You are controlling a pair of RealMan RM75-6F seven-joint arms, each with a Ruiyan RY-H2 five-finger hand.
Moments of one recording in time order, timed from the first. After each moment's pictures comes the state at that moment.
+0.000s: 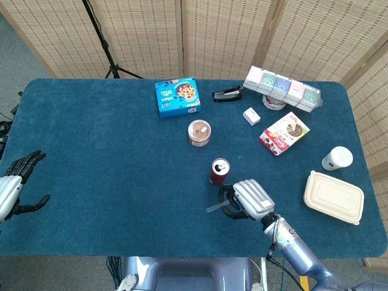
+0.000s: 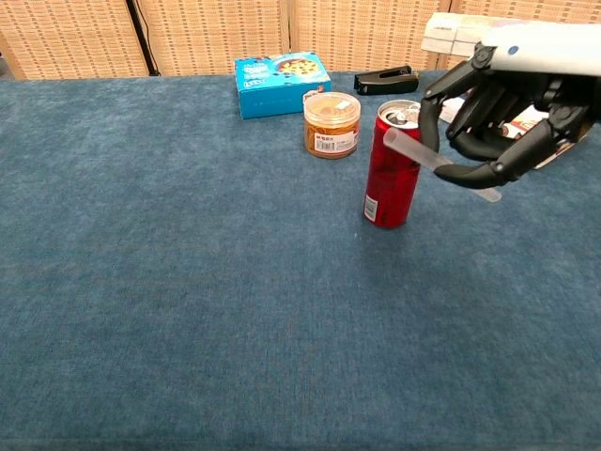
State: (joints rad) left arm -0.24 -0.80 -0.04 -1.85 1.46 1.23 -0.33; right arm 0.60 -1.19 0.12 -2.08 -1.23 1.04 -0.12
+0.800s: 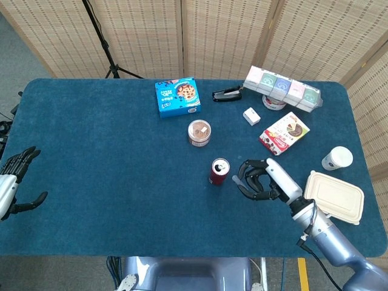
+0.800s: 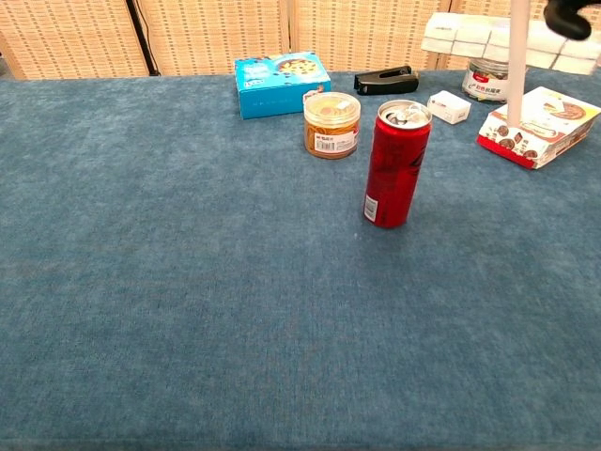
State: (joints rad) left arm -0.22 -0.83 -0.05 -1.84 1.48 1.31 -0.31; right arm 0.55 -0.88 0.28 -2.12 -1.32 0.95 0.73
